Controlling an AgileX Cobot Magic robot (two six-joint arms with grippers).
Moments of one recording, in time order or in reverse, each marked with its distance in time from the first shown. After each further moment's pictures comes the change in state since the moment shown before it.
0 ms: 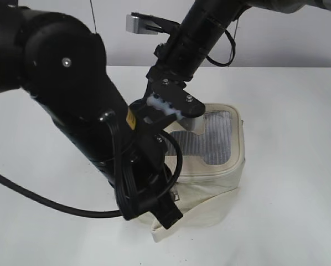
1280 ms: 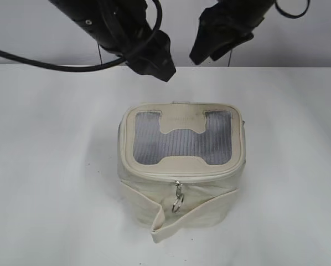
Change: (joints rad) left arm 0.235 0.033 -0.363 0.064 0.007 0.095; right arm -0.163 -0.178 0.011 -0.139 -0.010 0.213
